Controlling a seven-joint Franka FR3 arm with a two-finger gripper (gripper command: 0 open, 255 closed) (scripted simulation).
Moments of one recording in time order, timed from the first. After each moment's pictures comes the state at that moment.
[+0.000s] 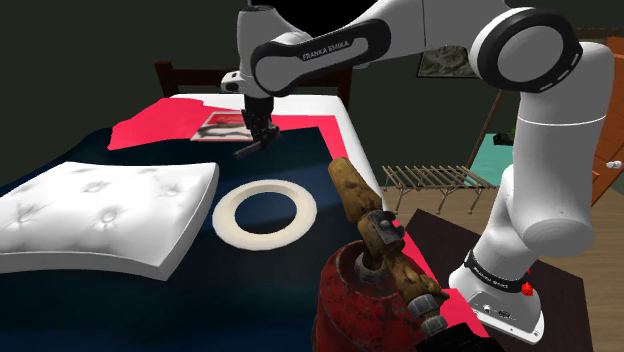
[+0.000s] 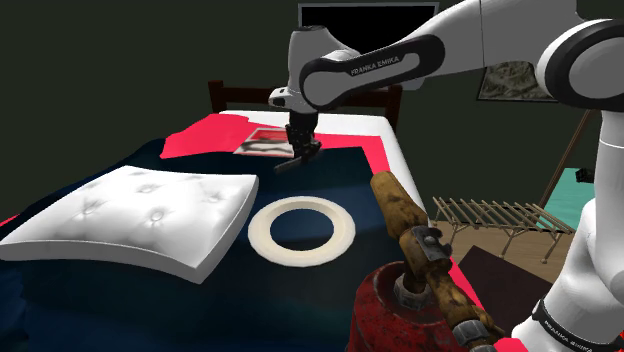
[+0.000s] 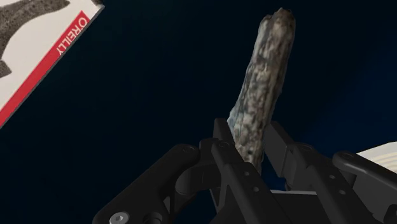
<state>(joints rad) 0.25 0.29 0.05 -1.60 -0.14 2.04 -1.14</state>
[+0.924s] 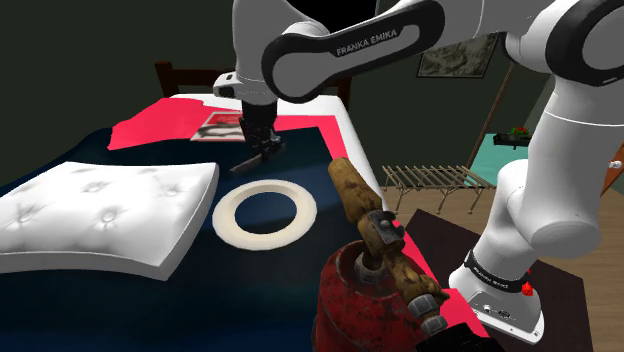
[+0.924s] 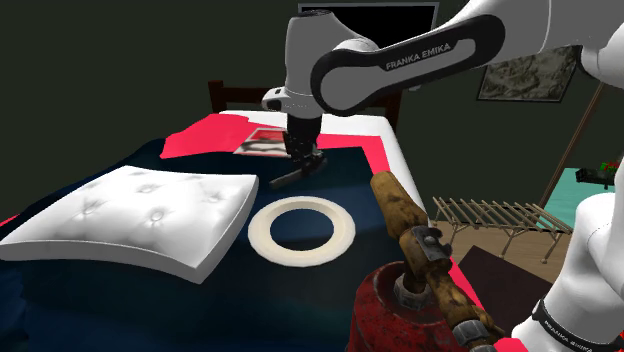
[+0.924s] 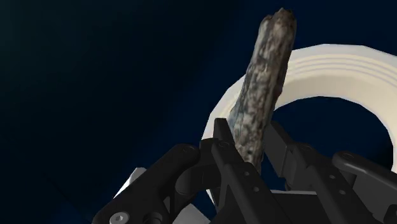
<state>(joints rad) 0.35 0.10 0.12 -1.79 -0.16 2.02 -0.97</state>
